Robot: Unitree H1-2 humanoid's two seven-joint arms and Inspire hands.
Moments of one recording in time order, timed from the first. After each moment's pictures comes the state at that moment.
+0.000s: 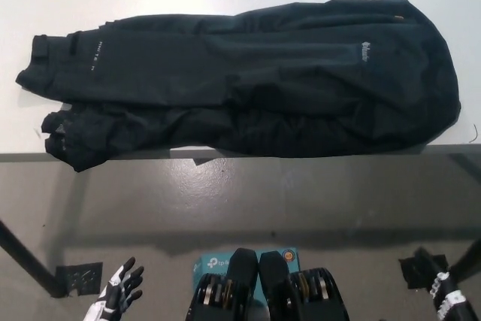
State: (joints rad) left_arm 0.31 0.17 -0.04 -0.19 -0.03 -0.04 -0.12; right_arm 0.34 -0.16 0.03 -0.23 0.05 -0.22 0.11
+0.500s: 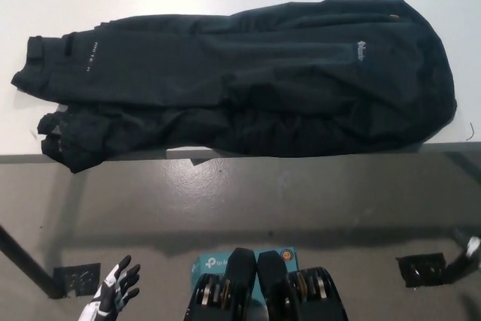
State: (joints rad) left_arm 0.34 0.17 -0.04 -0.27 -0.03 -0.02 -0.12; right_arm 0.12 -0.22 -0.16 -0.55 0.24 -0.03 0.07
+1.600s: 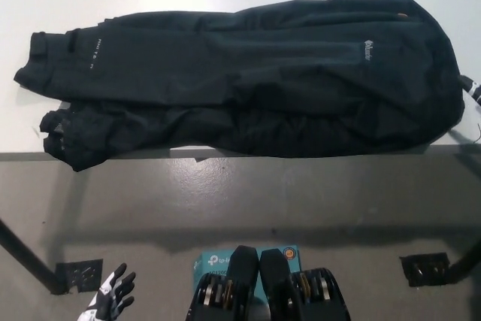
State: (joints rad) left_arm 0.36 0.18 -0.03 -0.29 -0.02 -0.01 -0.12; right_arm -0.51 -0.26 -0.33 0.19 0.42 0.31 0.01
